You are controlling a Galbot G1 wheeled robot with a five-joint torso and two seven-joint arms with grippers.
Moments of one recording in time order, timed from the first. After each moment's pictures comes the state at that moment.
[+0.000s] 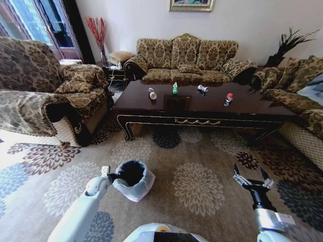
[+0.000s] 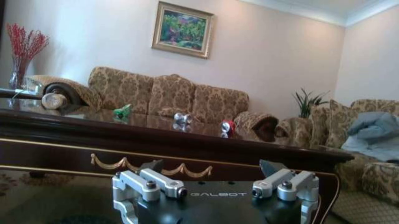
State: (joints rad) left arm 1.23 -1.08 -0.46 -1.59 -0.55 0.66 -0.05; right arm -1.79 1.47 0.97 2.13 0.24 0.19 -0.12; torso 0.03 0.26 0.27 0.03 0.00
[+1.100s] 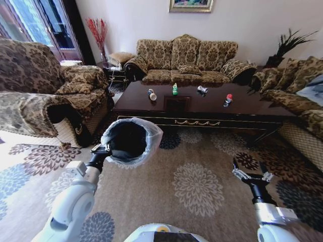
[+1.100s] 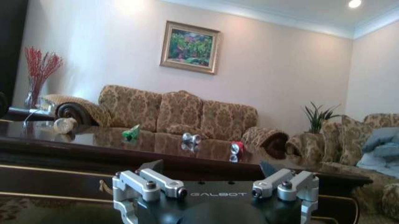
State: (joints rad) left arm 1.55 -1.16 -0.73 -2.44 -0.52 0.44 -0.23; right arm -1.77 1.44 0.97 2.19 0.27 0.17 -0.12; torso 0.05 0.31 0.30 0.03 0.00
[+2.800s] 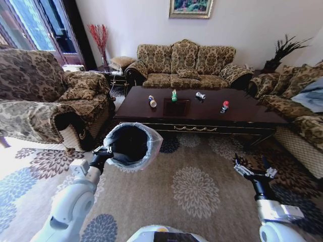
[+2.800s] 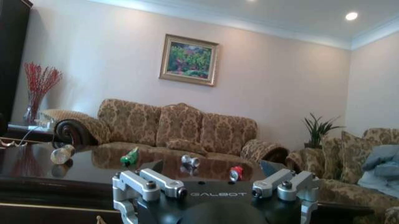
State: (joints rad) left arm 1.53 -1.18 -0.72 -2.42 -0.51 0.48 -0.20; right arm -1.76 1.44 0.97 2.24 0.28 0.13 -0.12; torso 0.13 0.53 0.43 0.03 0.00
